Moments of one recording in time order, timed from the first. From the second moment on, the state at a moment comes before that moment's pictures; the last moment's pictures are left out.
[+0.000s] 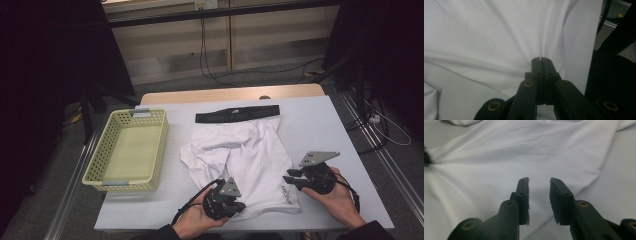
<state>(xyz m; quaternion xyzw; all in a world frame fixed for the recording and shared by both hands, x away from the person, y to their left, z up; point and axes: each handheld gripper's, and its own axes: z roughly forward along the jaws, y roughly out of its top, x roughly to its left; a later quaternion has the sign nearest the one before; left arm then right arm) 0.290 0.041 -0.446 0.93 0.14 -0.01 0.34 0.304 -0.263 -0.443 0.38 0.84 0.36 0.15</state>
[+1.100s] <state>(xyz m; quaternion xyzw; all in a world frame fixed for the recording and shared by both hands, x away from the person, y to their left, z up) 0.312 0.042 -0.456 0.92 0.17 0.05 0.36 0.473 -0.269 -0.460 0.48 0.78 0.33 0.22</state>
